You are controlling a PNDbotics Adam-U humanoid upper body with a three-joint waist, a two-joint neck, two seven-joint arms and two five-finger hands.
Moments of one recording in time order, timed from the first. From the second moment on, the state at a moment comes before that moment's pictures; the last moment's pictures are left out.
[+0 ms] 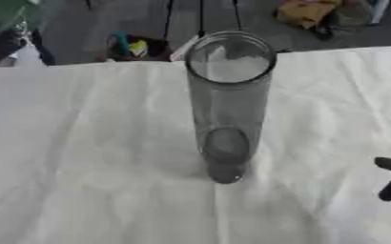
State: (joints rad) left arm -0.81 0.63 -0.03 -1.80 -0.32 0.37 0.04; right arm -0.17 -0.20 -0.26 -1.98 -0.42 -0.43 0.67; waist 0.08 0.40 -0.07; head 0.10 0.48
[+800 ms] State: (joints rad) left arm -0.88 0.58 -0.02 -1.83 -0.11 0.42 0.04; right arm -0.15 -0.23 -0.26 -1.98 -0.47 -0.41 0.66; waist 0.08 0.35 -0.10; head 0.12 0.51
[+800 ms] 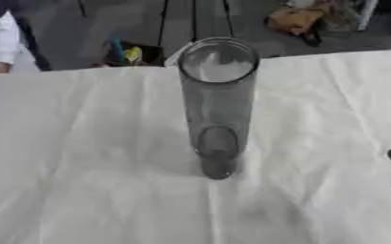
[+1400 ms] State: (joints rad) left arm -0.93 0.55 -0.01 -1.81 0.04 0.39 0.14; right arm -0.15 -0.24 -0.25 -1.98 -0.50 -0.41 0.66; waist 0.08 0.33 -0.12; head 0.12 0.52
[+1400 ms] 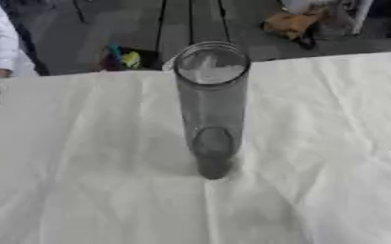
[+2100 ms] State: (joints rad) left arm -1.00 0.51 -0.05 -1.81 0.22 0.26 0.31; right arm -0.15 -0.26 -0.24 -1.98 -0.54 -0.42 0.68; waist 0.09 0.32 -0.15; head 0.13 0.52
